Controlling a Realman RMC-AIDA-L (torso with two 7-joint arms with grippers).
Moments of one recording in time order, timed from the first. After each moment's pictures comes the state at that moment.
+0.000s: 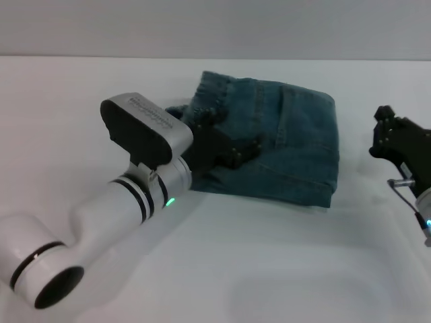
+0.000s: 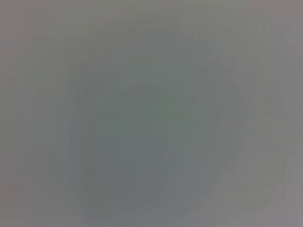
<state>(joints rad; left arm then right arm) -0.69 -2.08 -0.47 -0.49 2.23 0.63 -0.05 0.37 2.08 0.71 0.34 -2.22 -1.04 0.16</state>
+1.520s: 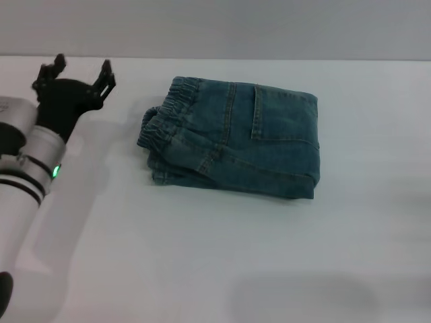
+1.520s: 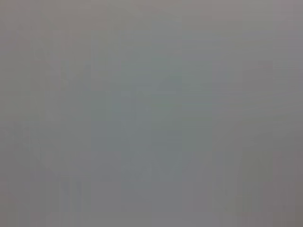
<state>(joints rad) -0.51 -2.07 -0.88 -0.33 2.23 0.92 0.03 0.18 2.08 0.89 0.20 -2.14 -1.45 0.14</state>
